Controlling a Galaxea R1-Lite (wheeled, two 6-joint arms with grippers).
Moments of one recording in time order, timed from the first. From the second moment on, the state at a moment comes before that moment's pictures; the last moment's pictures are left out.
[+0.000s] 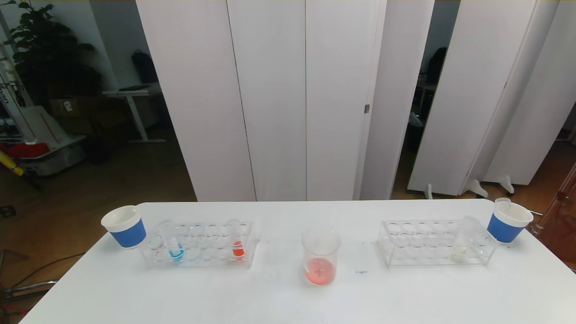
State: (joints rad) left arm 0.00 0.07 -0.36 0.14 0.00 0.05; right arm 0.00 0.00 0.00 -0.01 0.00 0.02
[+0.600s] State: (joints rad) left arm -0.05 0.50 -0.62 -0.04 0.05 -0.01; right arm 0.00 0.00 0.00 -0.01 0.00 0.02
